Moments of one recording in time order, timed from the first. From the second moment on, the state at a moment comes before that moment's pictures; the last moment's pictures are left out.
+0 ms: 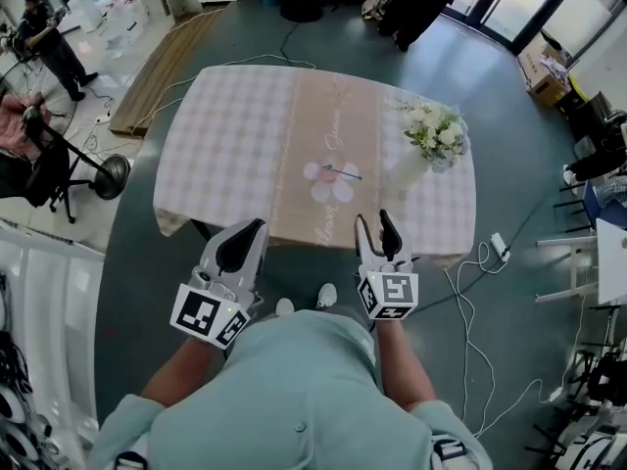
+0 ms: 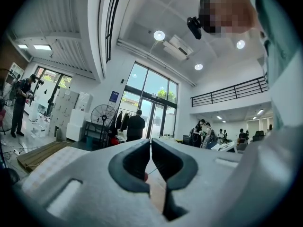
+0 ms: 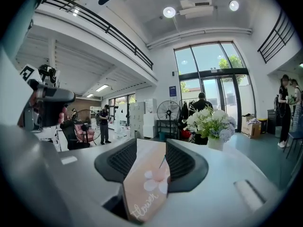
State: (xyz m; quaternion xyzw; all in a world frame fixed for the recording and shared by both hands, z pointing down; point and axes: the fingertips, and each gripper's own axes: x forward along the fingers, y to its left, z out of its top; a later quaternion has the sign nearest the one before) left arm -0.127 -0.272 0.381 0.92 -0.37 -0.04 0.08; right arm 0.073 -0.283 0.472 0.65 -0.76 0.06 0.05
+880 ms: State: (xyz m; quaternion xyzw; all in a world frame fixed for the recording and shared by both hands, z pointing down) left arm -0.130 -0.278 0.379 0.90 -0.43 -0.02 0.06; right arm 0.093 -0.347 0.543 0.64 -0.76 0.09 0.08
